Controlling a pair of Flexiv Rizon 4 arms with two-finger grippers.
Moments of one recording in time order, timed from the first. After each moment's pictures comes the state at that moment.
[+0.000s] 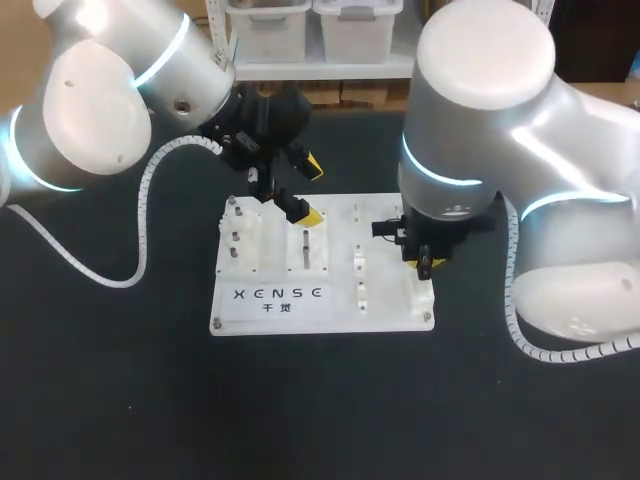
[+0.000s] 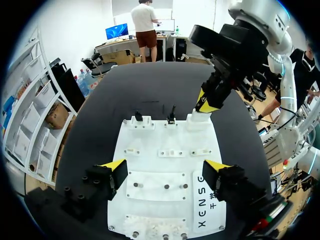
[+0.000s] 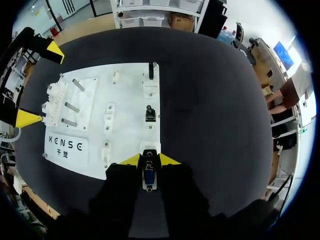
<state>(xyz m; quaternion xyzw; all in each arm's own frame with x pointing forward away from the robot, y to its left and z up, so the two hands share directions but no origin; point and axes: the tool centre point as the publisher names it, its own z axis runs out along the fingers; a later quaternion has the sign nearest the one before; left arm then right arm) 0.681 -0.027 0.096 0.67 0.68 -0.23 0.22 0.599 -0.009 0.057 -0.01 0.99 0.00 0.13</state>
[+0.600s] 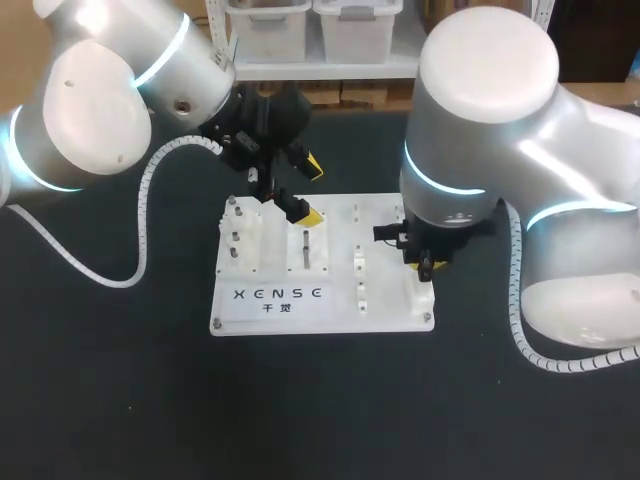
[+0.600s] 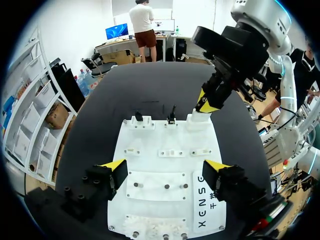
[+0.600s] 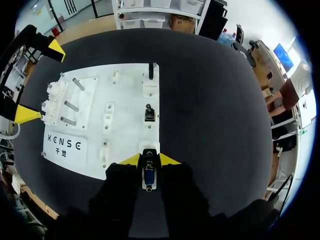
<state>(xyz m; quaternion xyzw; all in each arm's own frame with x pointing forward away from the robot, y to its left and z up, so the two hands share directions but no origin) 0.681 -0.027 0.096 0.67 0.68 -0.23 0.22 0.597 -0.010 0.055 -0.01 0.99 -0.01 0.14</state>
